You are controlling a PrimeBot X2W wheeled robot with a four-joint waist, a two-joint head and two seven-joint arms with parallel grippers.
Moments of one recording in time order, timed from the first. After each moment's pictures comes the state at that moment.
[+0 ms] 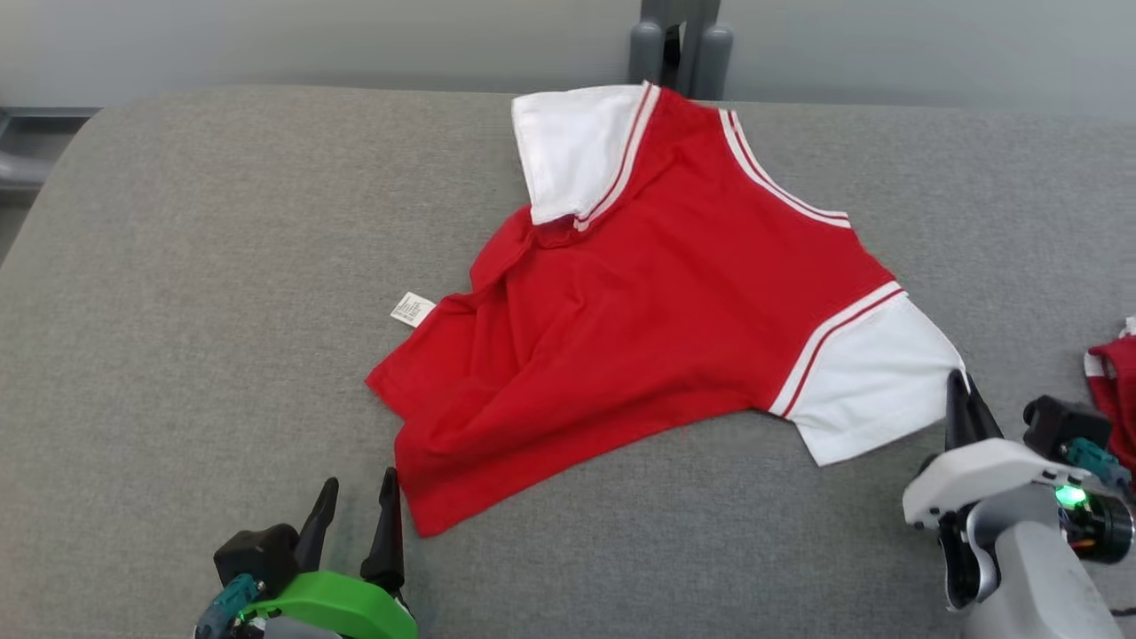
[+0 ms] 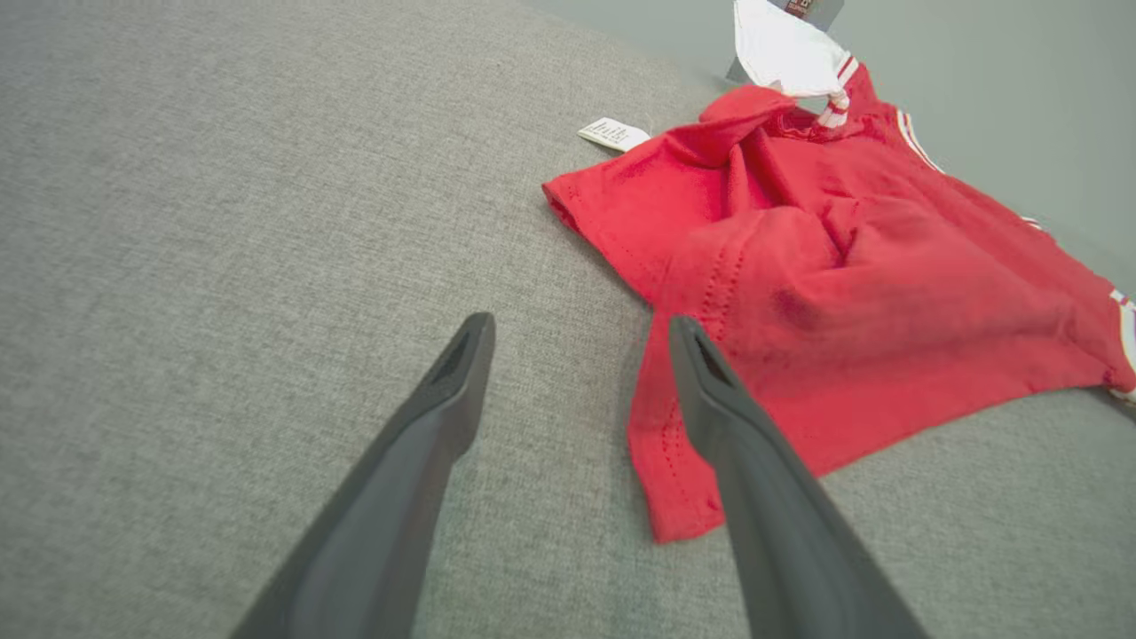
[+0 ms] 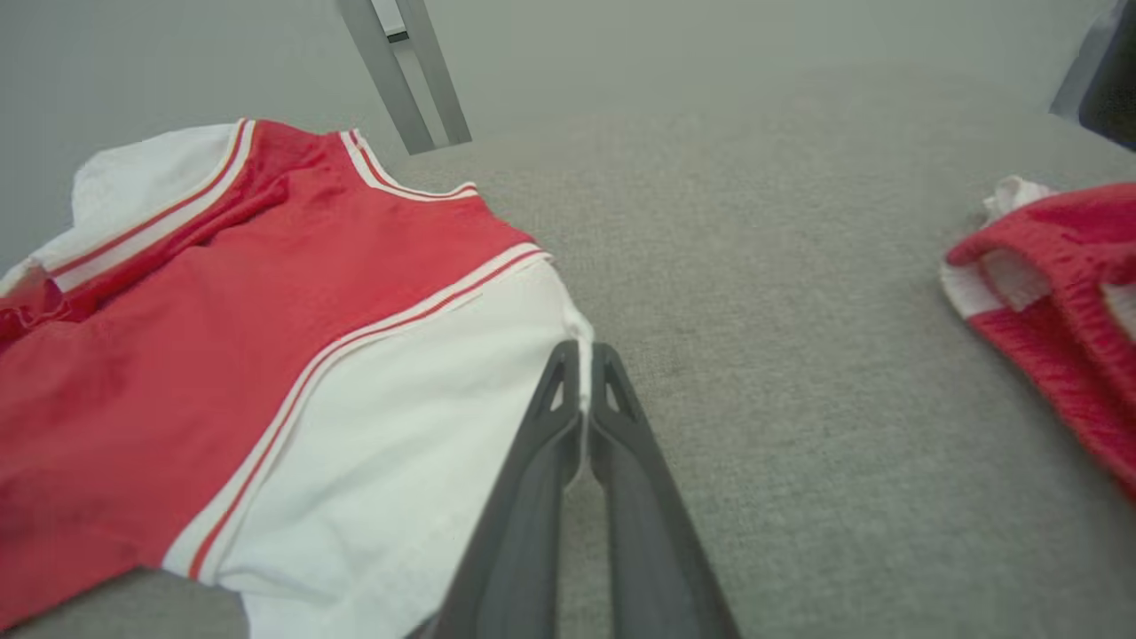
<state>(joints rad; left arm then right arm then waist) -0.10 0.05 -0.16 0.50 -0.43 -0.12 -0.26 -0.33 -0.05 -0.23 0.69 0.16 0.13 -0.26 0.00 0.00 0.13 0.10</state>
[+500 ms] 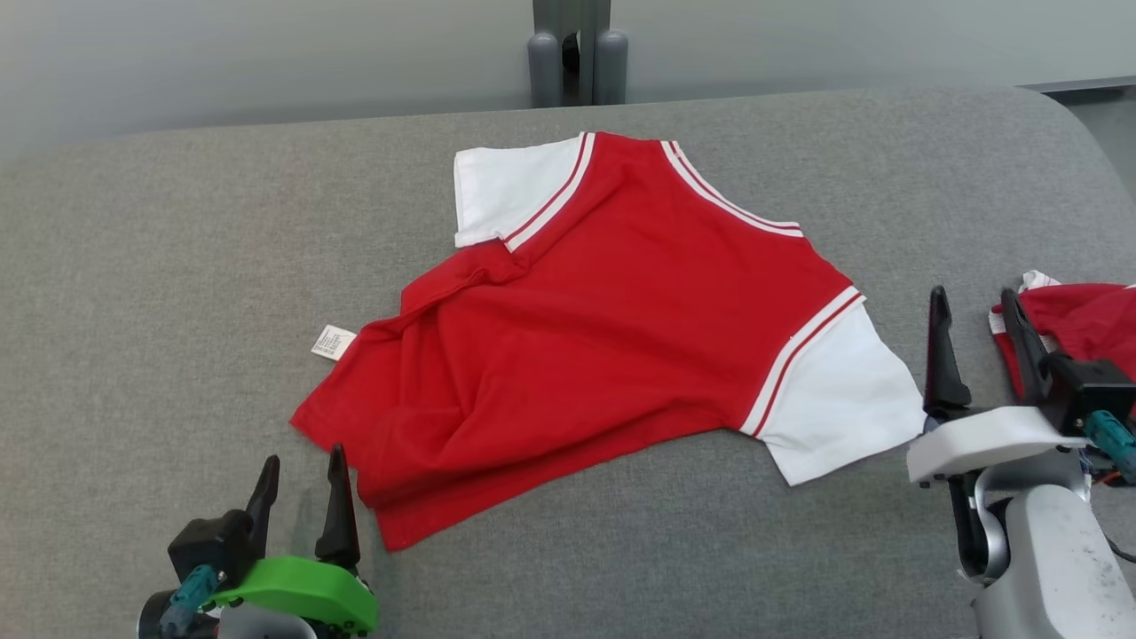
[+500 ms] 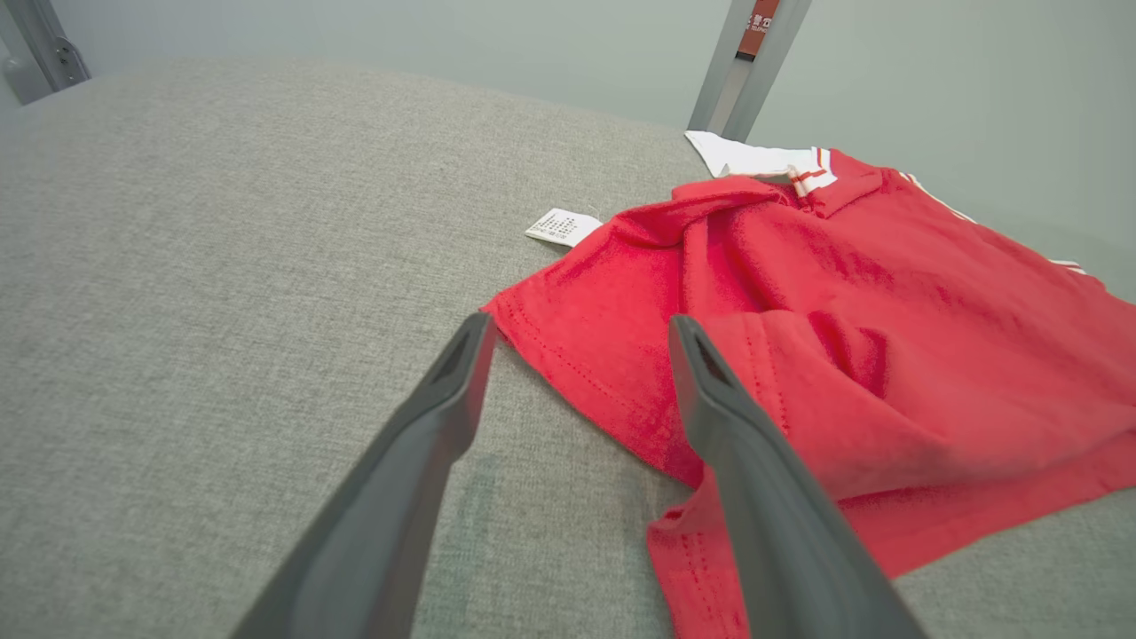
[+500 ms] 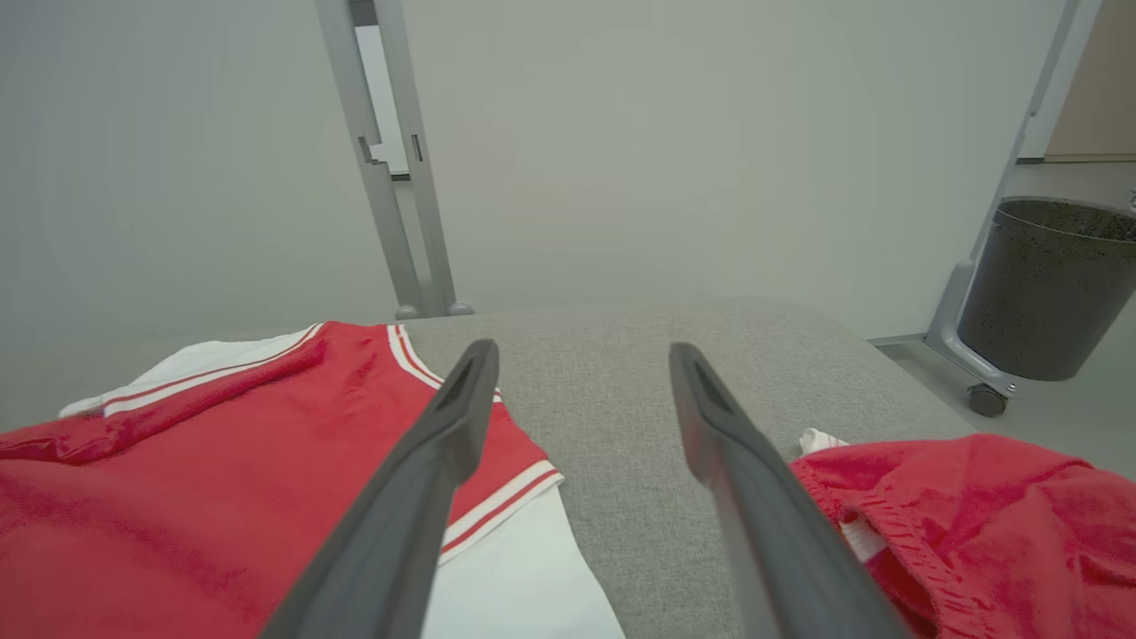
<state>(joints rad) -0.09 0.05 -0.06 0.43 -0.33 -0.08 -0.26 -0.24 -0.05 -0.19 0.35 0.06 0.13 -0.26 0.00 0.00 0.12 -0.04</state>
